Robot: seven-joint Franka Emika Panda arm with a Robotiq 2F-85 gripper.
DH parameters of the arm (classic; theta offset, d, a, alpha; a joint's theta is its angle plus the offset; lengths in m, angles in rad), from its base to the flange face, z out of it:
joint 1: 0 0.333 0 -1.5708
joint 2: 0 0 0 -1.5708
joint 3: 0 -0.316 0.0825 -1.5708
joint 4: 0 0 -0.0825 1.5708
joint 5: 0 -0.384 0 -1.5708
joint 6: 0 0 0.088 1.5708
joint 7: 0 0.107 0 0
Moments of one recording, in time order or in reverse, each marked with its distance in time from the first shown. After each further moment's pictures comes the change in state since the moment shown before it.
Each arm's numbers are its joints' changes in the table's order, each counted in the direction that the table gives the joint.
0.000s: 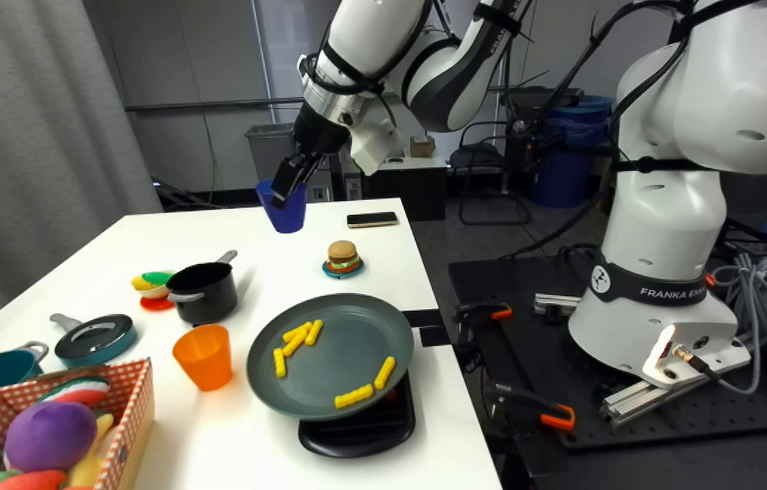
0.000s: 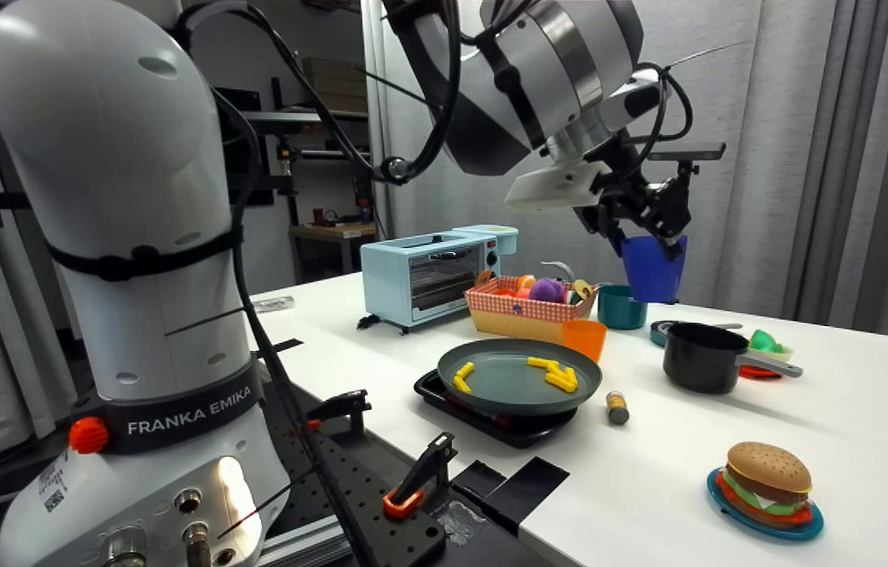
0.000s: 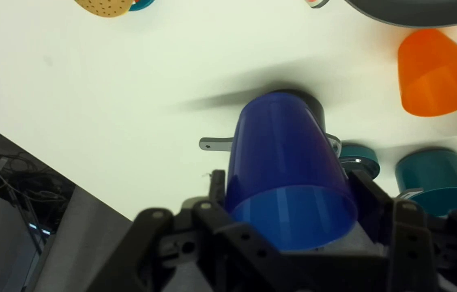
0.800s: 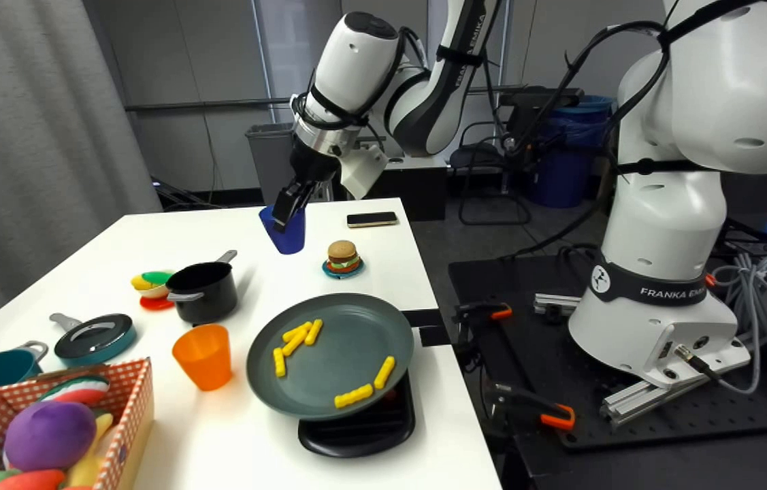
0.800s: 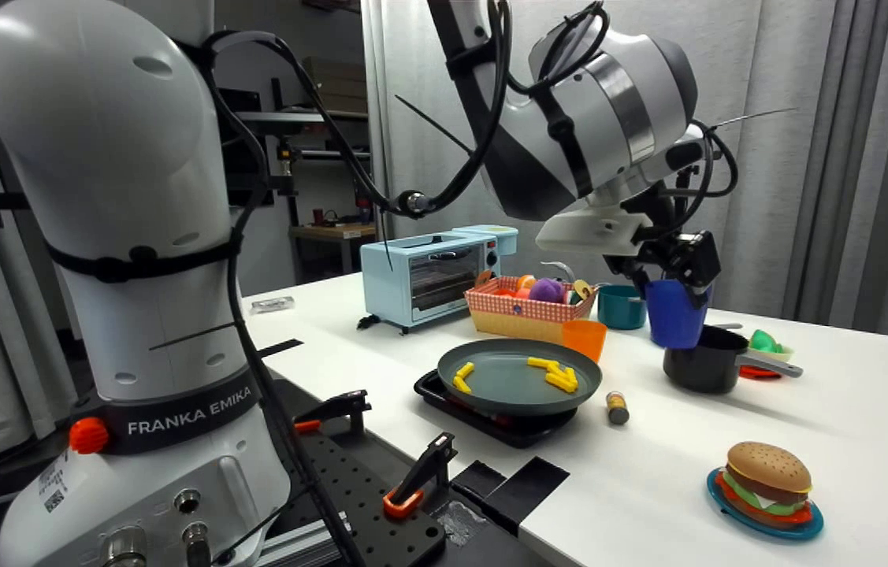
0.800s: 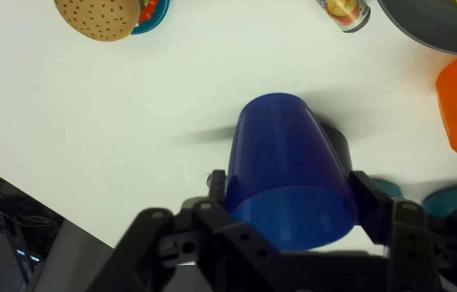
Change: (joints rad) arm -0.015 0.236 0.034 0.129 0.007 0.091 -0.002
